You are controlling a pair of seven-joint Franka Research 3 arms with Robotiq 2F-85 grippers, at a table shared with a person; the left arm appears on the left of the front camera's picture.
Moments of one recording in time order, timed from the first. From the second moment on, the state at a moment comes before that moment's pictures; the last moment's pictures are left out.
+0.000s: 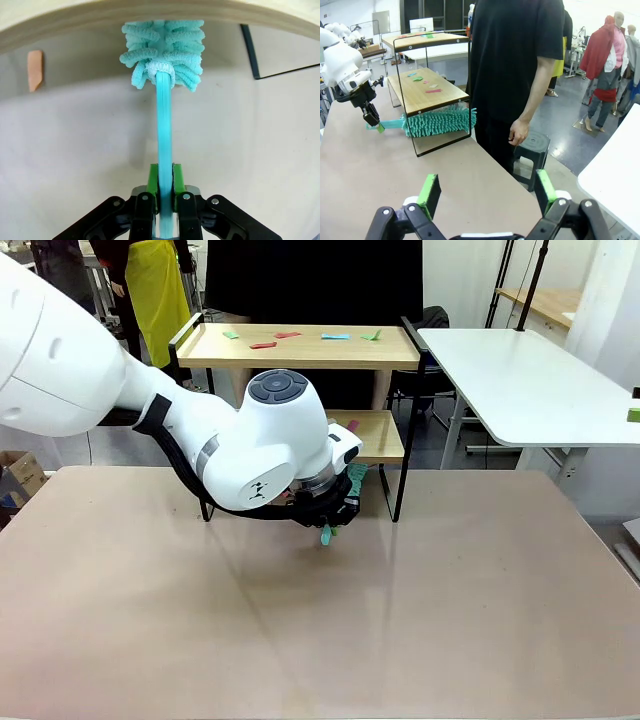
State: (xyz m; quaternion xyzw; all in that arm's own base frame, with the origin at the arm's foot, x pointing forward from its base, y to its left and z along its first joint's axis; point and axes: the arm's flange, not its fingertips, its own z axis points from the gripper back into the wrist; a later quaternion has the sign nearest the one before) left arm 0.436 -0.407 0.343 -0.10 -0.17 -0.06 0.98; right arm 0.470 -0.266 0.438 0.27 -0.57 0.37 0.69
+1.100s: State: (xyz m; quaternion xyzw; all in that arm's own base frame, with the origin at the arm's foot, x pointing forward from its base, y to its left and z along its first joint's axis) left arm 0.420 -0.254 0.338 0.14 -0.12 -0.05 0.98; right arm 0.470 -0.265 0.438 0.27 -0.57 0.37 0.69
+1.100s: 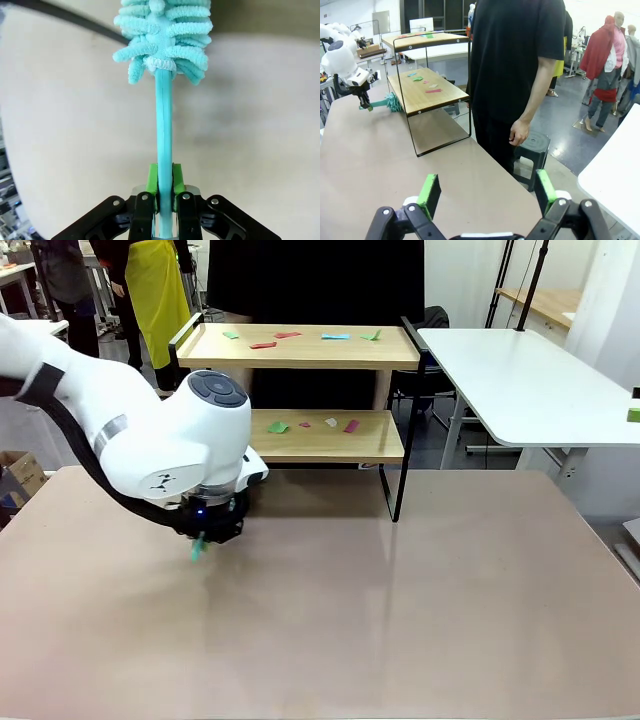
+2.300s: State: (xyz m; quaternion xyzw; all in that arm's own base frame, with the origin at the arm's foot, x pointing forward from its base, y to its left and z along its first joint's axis) left arm 0.381 -0.287 0.373 0.11 -0.22 -0.09 0.96; right arm 0.470 -0.265 0.438 0.27 -0.57 0.37 0.69
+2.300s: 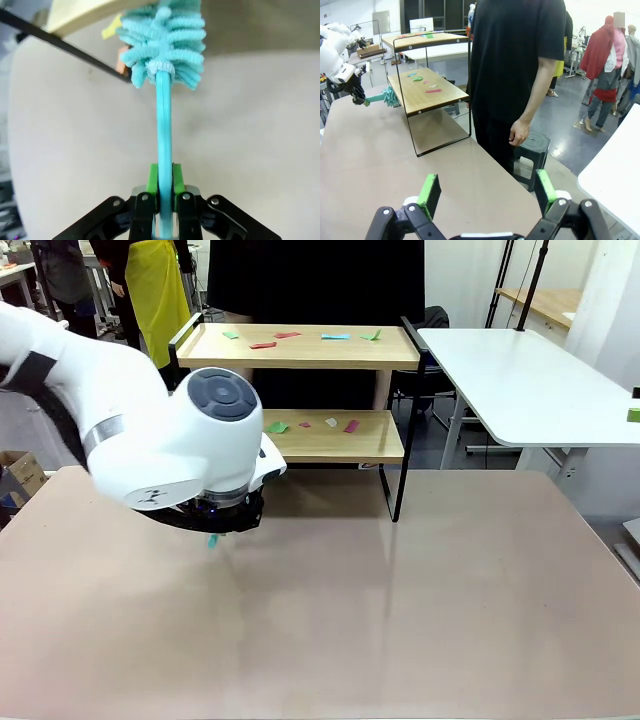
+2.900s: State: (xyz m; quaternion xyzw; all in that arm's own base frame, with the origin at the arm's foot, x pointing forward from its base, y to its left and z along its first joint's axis) left arm 0.368 -0.231 0.349 0.01 -0.26 -0.26 0.93; right arm 0.470 -0.265 0.437 0.27 -0.57 0.37 0.69
